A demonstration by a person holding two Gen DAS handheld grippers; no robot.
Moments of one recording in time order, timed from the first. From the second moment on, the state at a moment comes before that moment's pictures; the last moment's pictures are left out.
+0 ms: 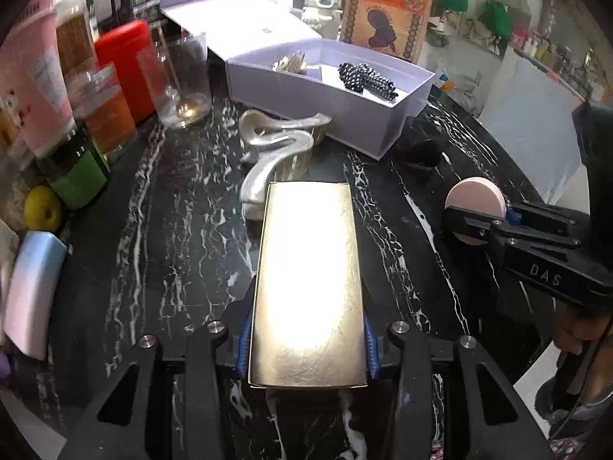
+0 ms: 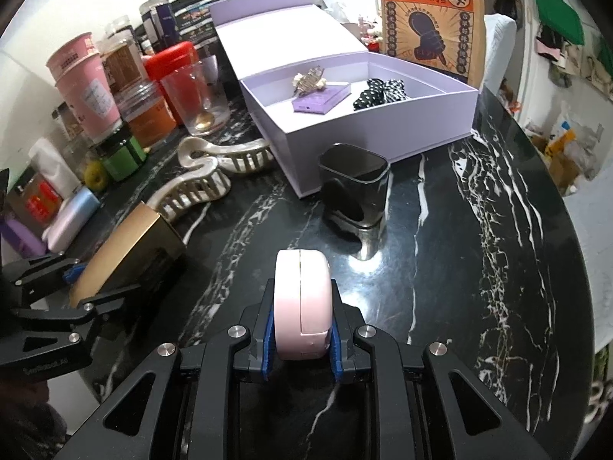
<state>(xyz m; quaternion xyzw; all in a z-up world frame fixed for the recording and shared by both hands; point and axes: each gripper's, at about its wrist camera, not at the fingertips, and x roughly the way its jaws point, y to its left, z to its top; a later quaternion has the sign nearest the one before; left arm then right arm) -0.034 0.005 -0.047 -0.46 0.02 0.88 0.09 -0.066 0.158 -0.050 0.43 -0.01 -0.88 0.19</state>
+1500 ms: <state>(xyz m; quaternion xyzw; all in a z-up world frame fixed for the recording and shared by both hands) -0.091 0.031 0.015 -0.42 0.01 0.90 0.15 -0.083 0.160 0.015 0.40 -0.01 -0.89 0.21</state>
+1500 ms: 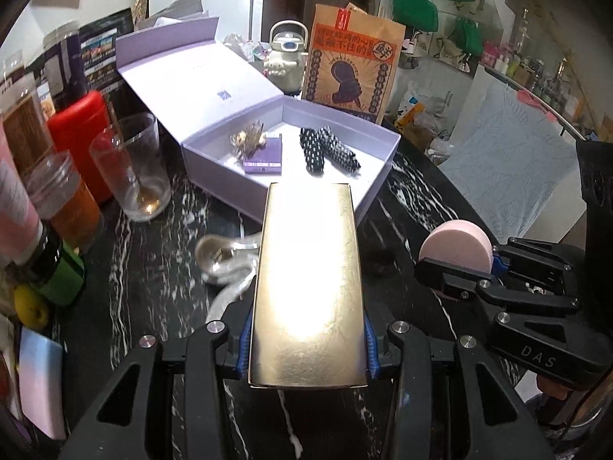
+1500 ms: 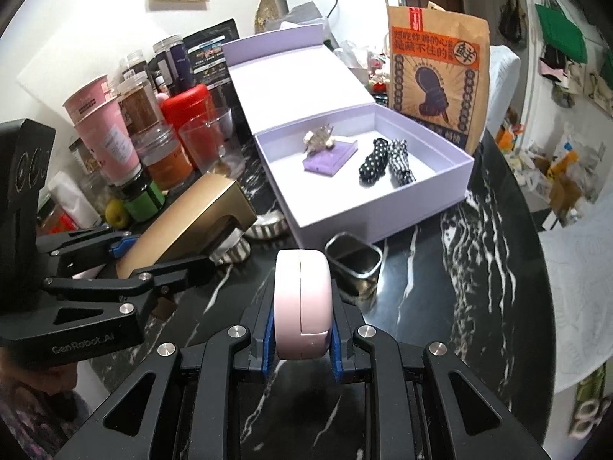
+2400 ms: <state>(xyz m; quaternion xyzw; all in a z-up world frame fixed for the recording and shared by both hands) -0.161 0.057 0.034 -0.40 0.02 0.90 0.18 -0.139 0.180 0.040 0.38 0.01 -0.90 0.20</state>
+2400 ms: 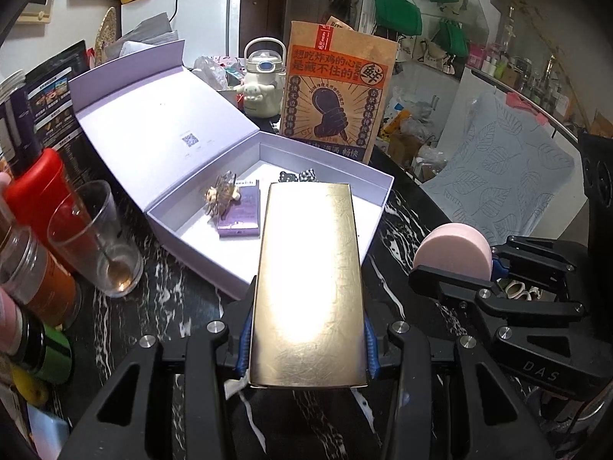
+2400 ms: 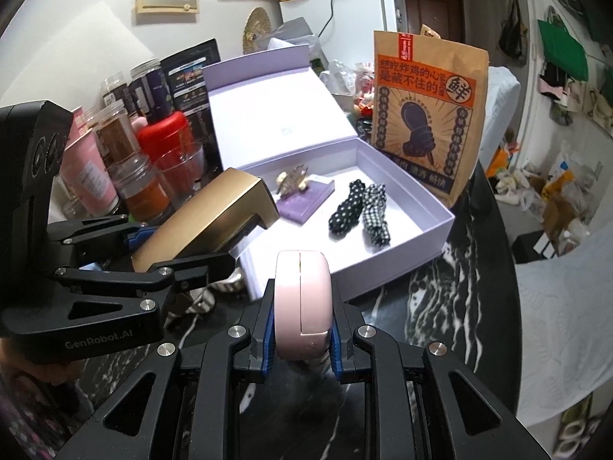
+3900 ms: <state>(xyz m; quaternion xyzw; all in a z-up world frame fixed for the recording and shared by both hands) -0.277 0.074 0.025 -0.40 0.04 0.90 0.18 -0.261 0.205 0.033 0.39 0.03 -0.90 0.18</state>
